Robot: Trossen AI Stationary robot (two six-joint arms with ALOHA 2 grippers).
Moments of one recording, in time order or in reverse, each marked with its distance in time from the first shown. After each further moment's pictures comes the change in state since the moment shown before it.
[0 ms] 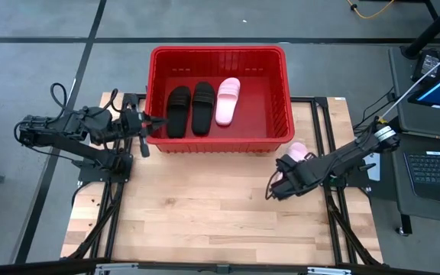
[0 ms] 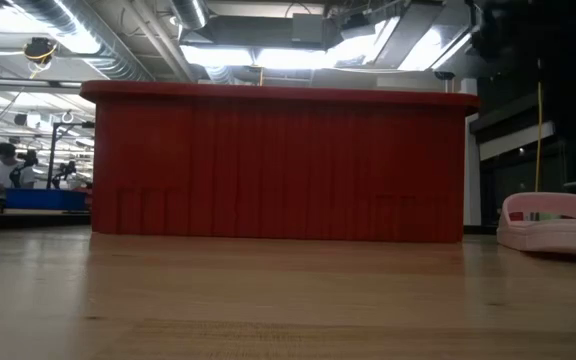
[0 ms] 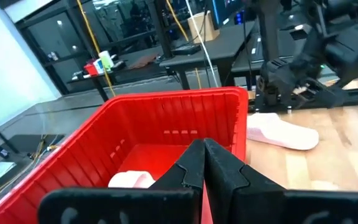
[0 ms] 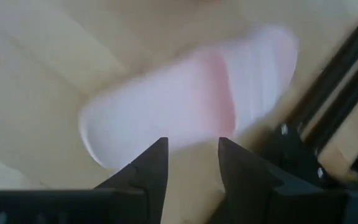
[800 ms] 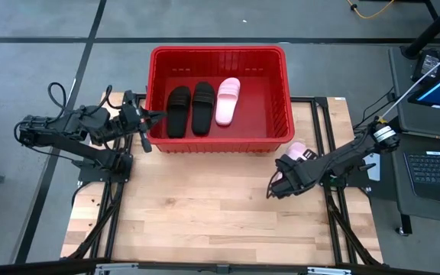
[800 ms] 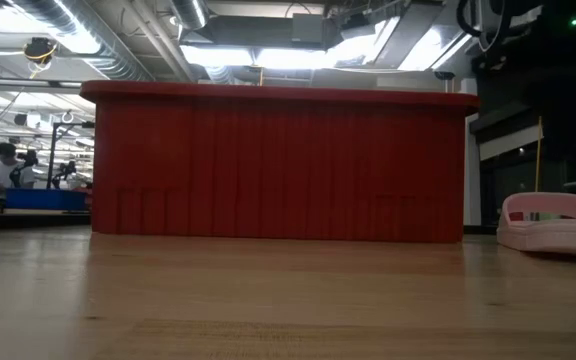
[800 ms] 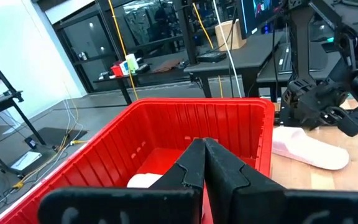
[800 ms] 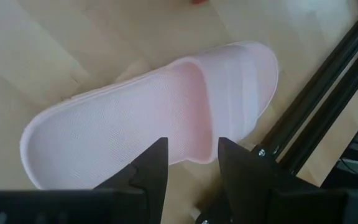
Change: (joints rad) left arm 0.000 0.001 0.000 0.056 -0.106 -0.011; right arm -0.027 0.001 -0.122 0.051 0.073 -0.107
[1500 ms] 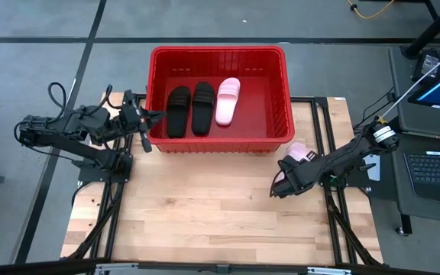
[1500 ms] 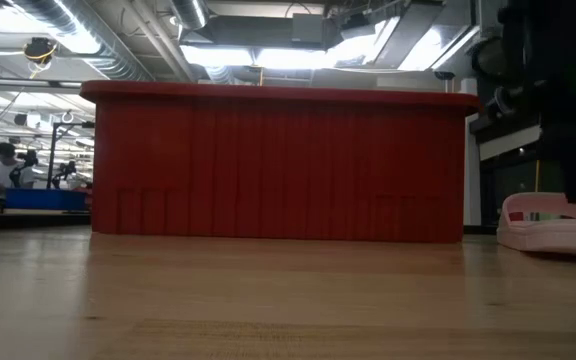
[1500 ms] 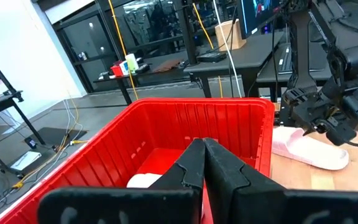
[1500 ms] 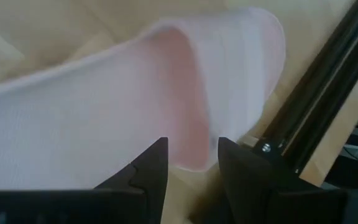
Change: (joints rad) left arm 0.000 0.000 0.000 0.000 0.000 0.000; right arm -0.011 0.005 -0.186 0.112 -0.009 0.049
